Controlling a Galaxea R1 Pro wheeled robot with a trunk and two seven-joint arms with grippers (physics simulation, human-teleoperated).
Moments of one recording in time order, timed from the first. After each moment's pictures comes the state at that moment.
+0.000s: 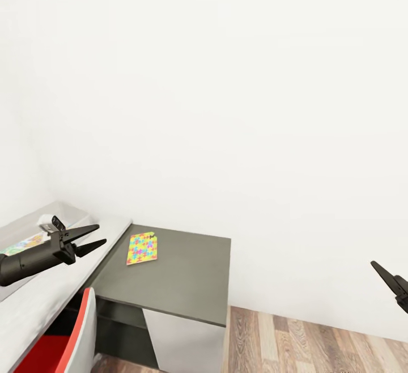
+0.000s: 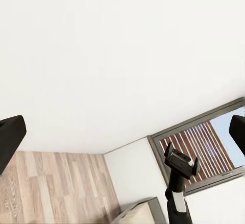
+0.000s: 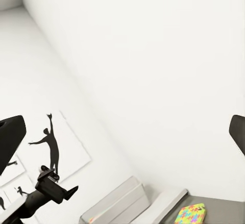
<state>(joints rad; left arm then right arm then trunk) -0.31 0.64 0.08 -1.46 1.51 1.04 -0.54 -0.11 -0.11 -0.94 -1.56 -0.55 0.78 1.54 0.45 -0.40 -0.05</state>
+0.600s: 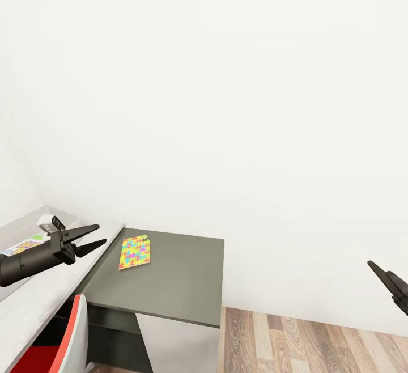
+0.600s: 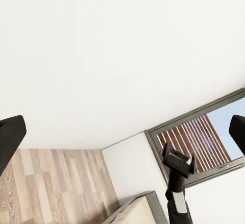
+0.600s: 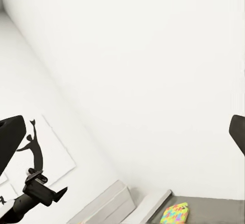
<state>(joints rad) -0.31 0.64 0.08 -1.46 1.51 1.04 -0.54 -0.11 -0.11 -0.93 -1.56 -0.55 0.78 1.48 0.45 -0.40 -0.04</state>
